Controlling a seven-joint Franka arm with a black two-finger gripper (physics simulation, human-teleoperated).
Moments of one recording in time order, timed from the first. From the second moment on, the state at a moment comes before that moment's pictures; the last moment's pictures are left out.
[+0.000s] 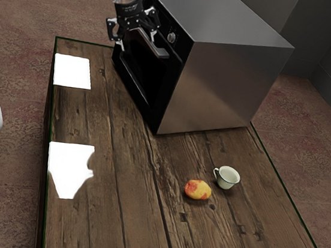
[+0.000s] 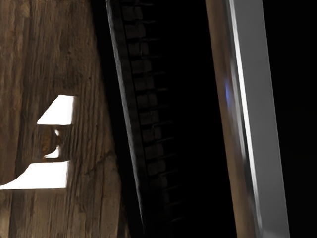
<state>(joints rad) 0.41 -0.67 0.02 -2.34 -0.18 2.10 -1.18</state>
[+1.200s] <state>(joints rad) 0.44 -0.93 0.09 -2.55 -0.19 2.09 -1.17</state>
